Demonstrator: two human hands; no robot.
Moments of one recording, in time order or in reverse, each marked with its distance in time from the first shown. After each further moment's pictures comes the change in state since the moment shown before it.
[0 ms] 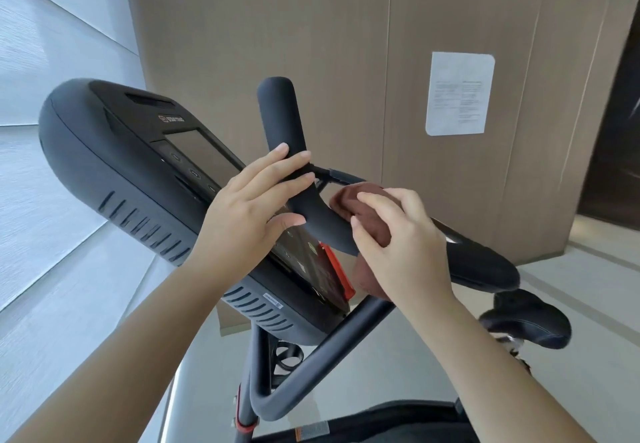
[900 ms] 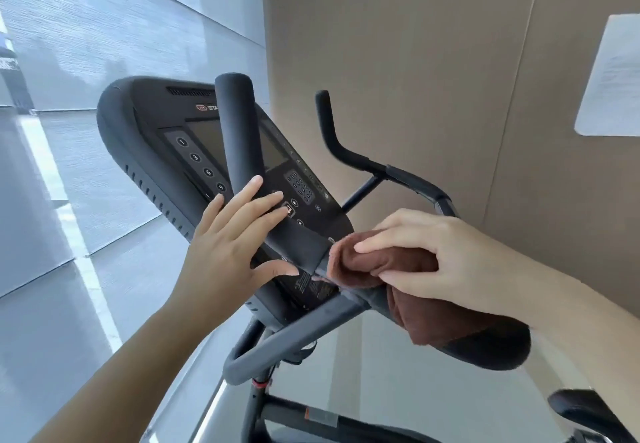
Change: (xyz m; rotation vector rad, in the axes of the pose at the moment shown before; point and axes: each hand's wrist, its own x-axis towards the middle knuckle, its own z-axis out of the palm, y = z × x) left_hand 0.001 0.097 0.031 0.457 -0.227 -0.410; right_hand 0.075 0.133 -0.041 0.412 -0.965 -0.558
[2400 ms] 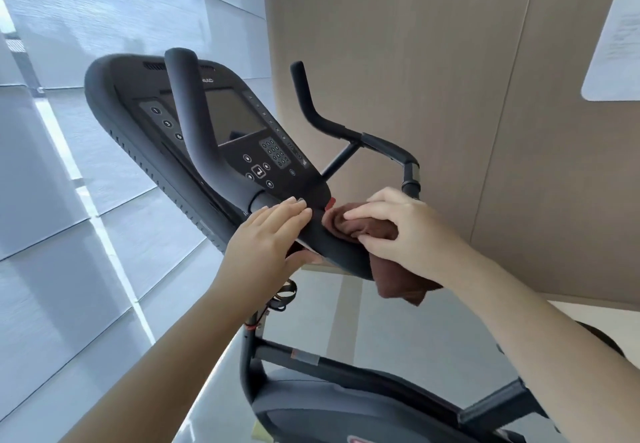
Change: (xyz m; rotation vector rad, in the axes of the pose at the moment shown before) left_hand -0.004 0.137 0.008 -0.056 -0.072 -0.028; right_hand -0.088 0.031 0.002 0.183 0.240 0.172
